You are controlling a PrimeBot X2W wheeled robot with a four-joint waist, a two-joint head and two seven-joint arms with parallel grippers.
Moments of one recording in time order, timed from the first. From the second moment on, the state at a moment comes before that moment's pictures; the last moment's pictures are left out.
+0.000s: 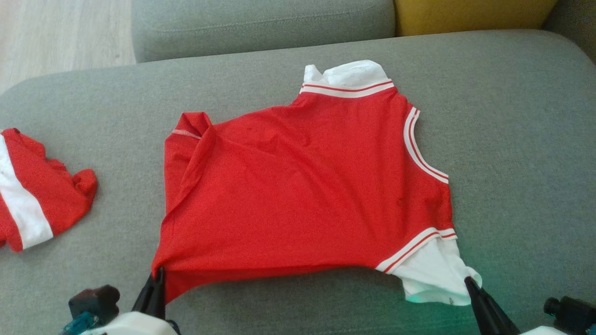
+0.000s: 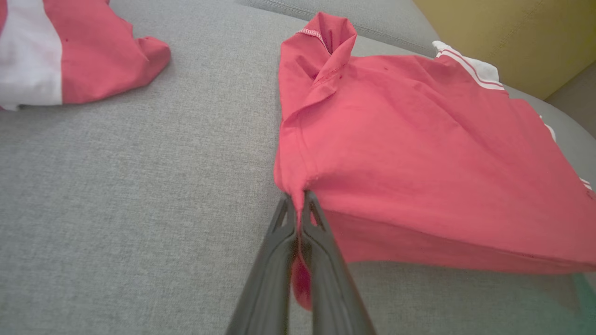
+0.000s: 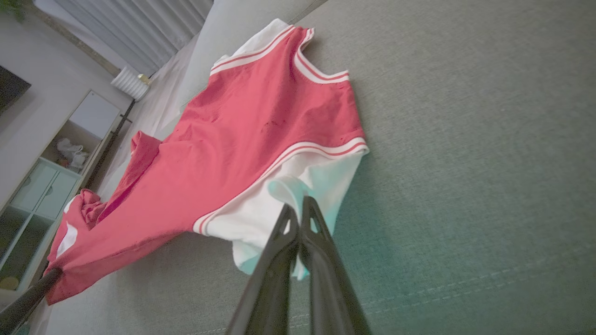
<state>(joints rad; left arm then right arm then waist) 0.26 0.13 -0.15 -0.04 -0.41 0.14 0.05 0.41 -0.04 0.02 -0.19 0.59 0.12 0.27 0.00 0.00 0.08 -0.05</state>
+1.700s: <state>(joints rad) -0.14 0.11 -0.15 0.16 -0.41 0.12 -0.18 -0.36 -0.24 0.20 0.25 0.48 0.12 -0.18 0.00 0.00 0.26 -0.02</state>
